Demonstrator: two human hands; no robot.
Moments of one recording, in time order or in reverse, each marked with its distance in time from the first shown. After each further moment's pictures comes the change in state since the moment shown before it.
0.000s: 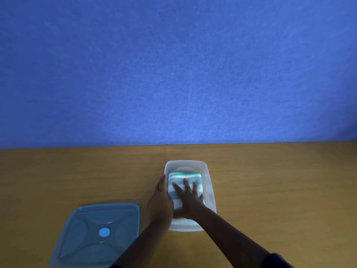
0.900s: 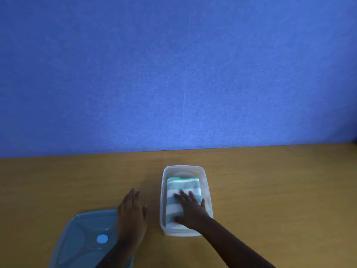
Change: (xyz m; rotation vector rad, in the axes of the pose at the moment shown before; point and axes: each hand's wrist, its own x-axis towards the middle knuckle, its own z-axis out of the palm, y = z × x) left_hand -0.004 -0.068 -0.040 0.365 0.128 0.203; right_hand -0.025 0.006 -0.003 -0.009 0.044 -0.063
